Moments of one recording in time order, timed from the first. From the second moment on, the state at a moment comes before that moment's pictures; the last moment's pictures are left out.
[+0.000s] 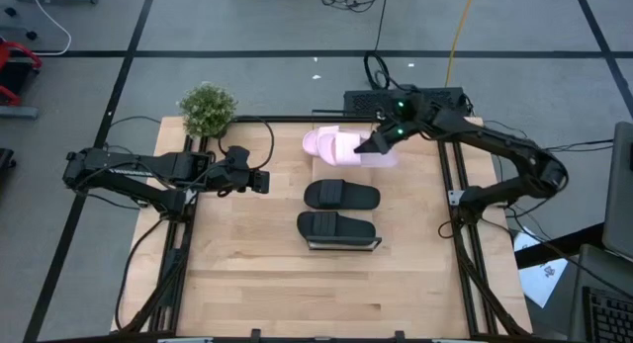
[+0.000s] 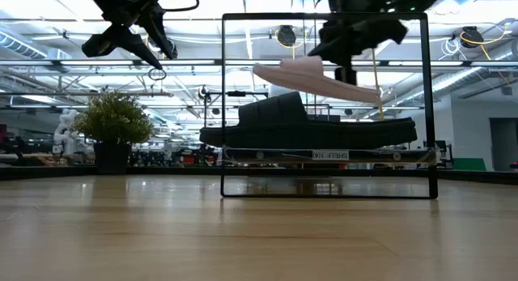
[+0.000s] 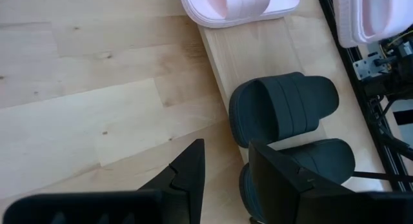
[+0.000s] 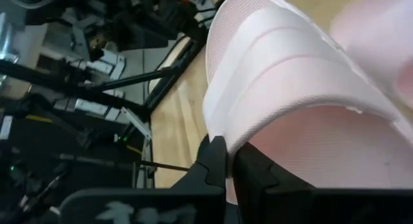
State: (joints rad) left arm -0.02 1.08 0.95 -0.73 -0.34 -1.23; right arm -0.65 1.34 1.03 -0.32 -0.82 0.50
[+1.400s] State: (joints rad) left arm -0.02 1.08 0.95 -0.73 -0.35 -1.23; right arm -0.48 1.60 1.22 -0.45 -0.55 0.28
